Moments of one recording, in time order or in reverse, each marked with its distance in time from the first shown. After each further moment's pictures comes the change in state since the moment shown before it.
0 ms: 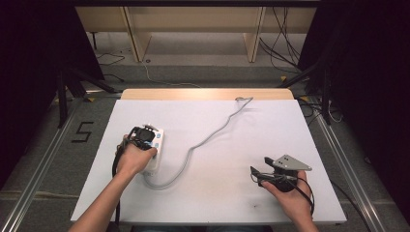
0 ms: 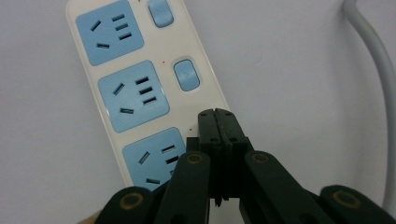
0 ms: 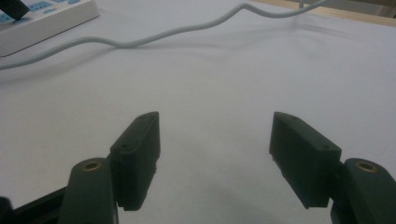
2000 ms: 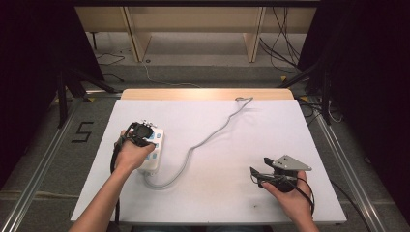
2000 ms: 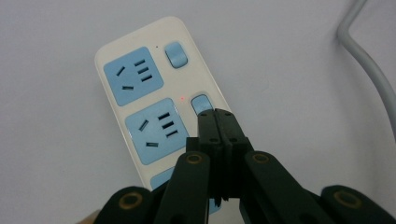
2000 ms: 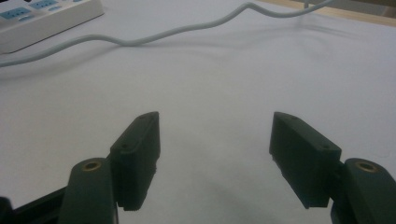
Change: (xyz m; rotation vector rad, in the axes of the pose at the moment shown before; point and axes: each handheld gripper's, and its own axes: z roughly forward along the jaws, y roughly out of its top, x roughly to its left) left arm 0.011 0.008 -0.008 -0.102 -0.008 0.070; right arm 0.000 0.000 0.000 0.006 0.016 -0.011
